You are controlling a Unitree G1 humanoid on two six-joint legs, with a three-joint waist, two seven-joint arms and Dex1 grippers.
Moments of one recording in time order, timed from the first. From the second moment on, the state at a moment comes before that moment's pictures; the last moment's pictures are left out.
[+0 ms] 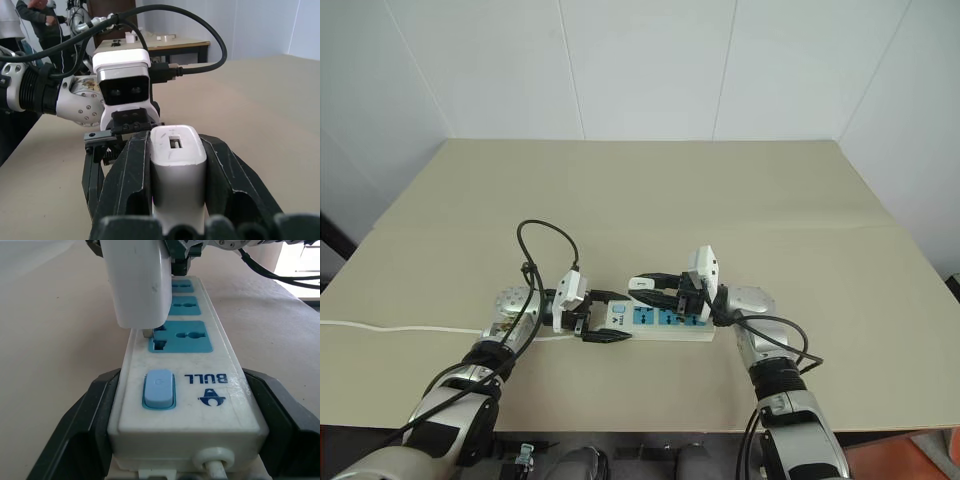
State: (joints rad) left arm -0.71 0.29 -0.09 0.94 -0.15 -0.40 -1.52; right arm -0.57 -0.29 0.06 0.45 0.37 -0.10 1.28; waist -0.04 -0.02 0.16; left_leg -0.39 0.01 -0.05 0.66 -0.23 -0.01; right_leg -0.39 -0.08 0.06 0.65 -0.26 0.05
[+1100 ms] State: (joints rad) left arm -0.71 0.28 -0.09 0.94 -0.15 -0.40 -1.52; right arm -0.56 -0.28 0.10 0.49 0.35 -0.15 1.30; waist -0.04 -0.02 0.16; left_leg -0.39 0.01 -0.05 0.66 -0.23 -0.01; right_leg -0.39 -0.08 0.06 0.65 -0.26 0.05
